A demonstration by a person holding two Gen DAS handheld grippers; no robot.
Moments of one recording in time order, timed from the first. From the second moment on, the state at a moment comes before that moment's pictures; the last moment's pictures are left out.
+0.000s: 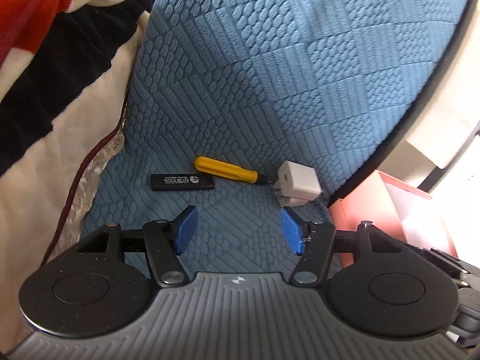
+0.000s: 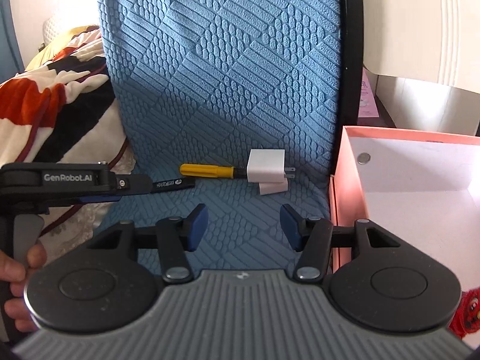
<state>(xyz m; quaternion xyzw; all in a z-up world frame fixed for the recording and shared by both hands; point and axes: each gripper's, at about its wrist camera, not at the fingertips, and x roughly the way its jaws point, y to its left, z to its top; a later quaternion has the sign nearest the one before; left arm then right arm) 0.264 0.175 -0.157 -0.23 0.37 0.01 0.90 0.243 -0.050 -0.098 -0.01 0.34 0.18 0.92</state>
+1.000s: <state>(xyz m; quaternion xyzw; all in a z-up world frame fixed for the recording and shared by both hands) 0.359 0.238 -0.210 -0.22 0.43 0.02 0.87 0.350 -0.026 -0.127 -0.01 0.36 0.16 0.92</state>
